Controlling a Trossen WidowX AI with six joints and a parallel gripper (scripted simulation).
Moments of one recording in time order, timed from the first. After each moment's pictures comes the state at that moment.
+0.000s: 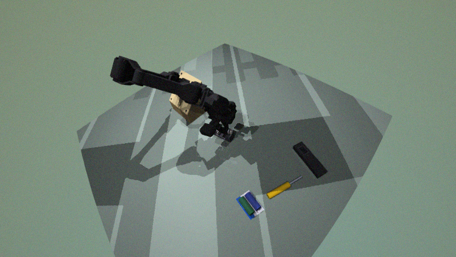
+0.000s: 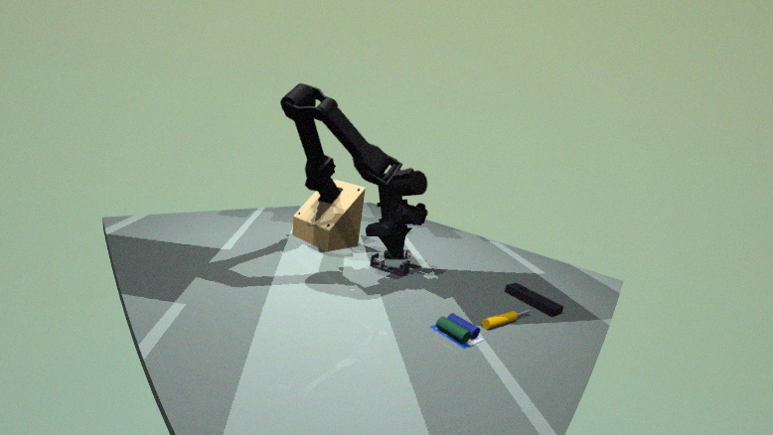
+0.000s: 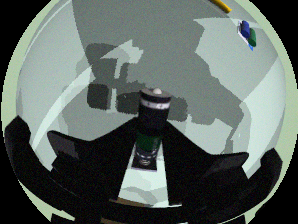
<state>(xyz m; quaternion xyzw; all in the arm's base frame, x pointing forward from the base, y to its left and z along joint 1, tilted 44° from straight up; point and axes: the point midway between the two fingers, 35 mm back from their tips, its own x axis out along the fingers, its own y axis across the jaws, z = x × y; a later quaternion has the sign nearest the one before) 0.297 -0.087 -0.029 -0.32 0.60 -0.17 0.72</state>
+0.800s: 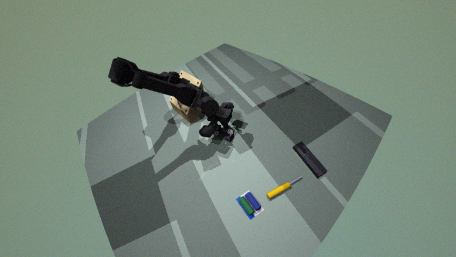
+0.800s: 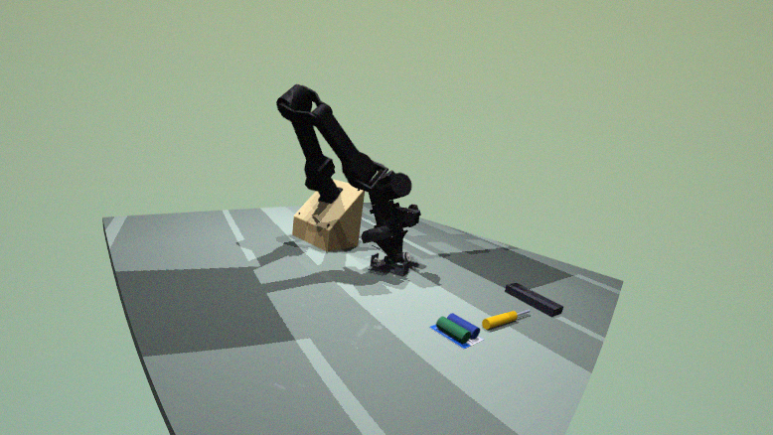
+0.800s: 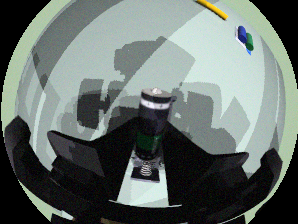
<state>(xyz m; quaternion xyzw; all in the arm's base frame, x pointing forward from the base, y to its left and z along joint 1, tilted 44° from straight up) 0.292 -0.094 -0.039 -0.33 0.54 -0.13 0.76</state>
